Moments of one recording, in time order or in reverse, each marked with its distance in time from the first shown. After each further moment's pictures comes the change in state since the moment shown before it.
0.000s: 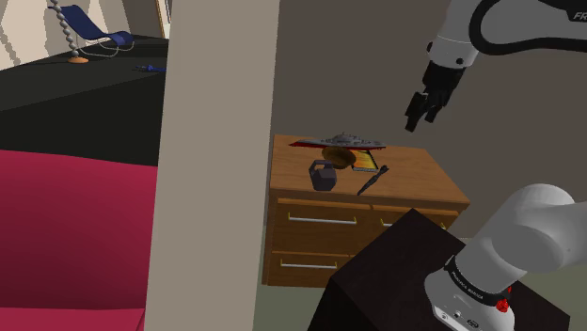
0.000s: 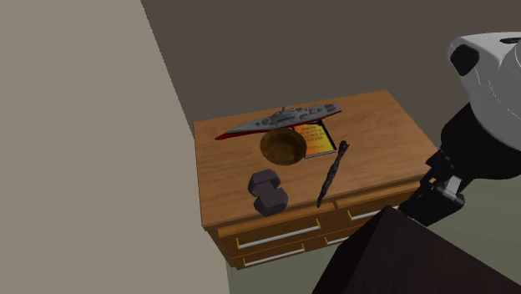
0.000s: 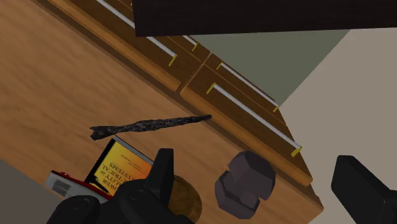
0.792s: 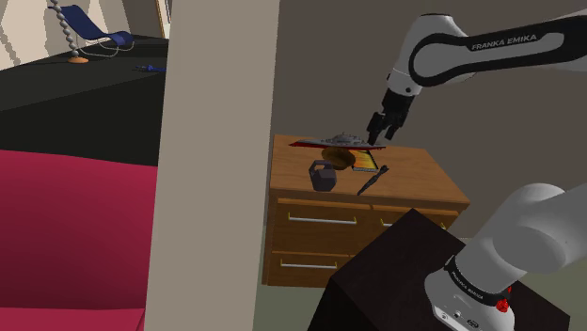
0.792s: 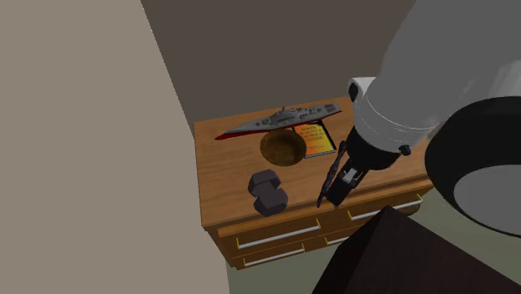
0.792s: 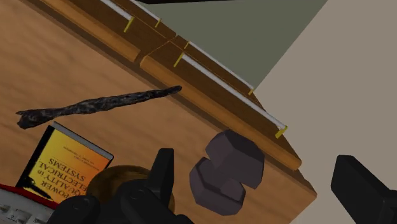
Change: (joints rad) arm 0.026 0.300 -0.097 -0.046 0.087 0.358 -0.057
